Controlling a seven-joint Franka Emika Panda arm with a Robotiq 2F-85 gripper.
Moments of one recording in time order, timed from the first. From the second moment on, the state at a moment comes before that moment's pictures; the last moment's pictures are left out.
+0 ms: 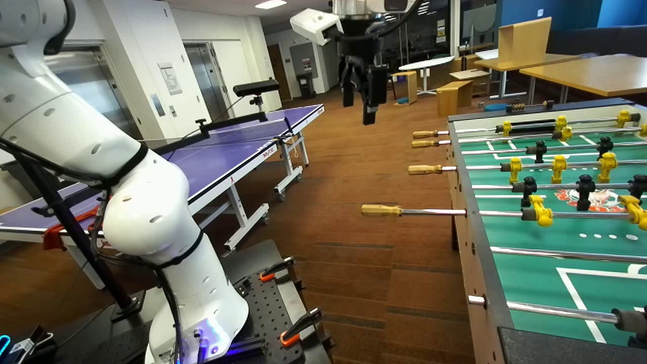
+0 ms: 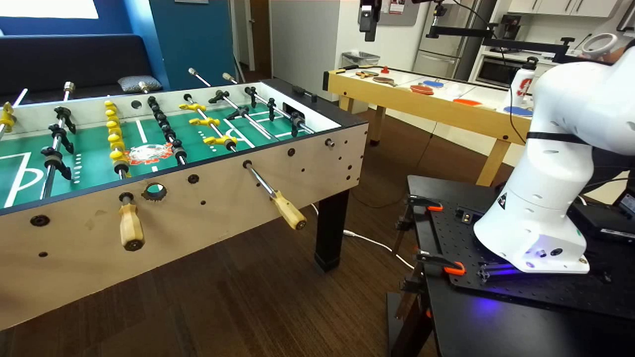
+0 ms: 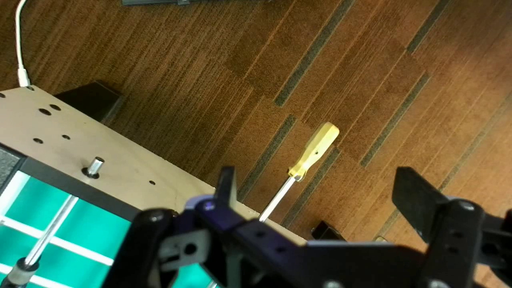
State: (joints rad) arm -0.03 -0.41 -0.27 -2.16 0.13 1.68 -0.19
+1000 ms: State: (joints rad) arm -0.04 -0.36 0.06 -2.63 0.13 2.36 0.25
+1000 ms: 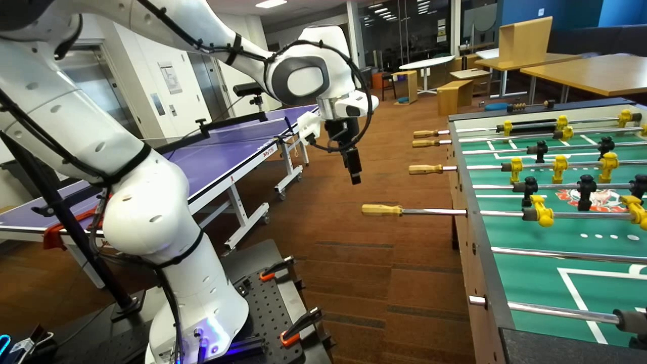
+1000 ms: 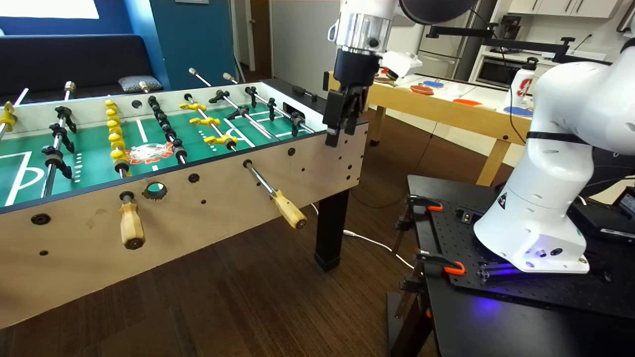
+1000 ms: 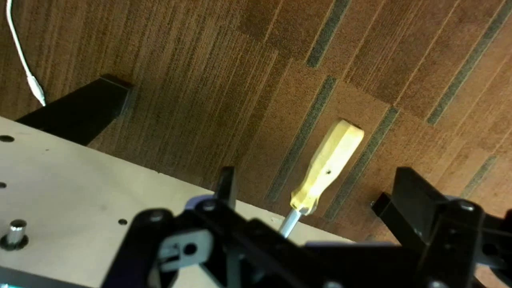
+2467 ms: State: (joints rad) arm 0.02 0.10 0.07 -2.58 0.22 2.82 0.59
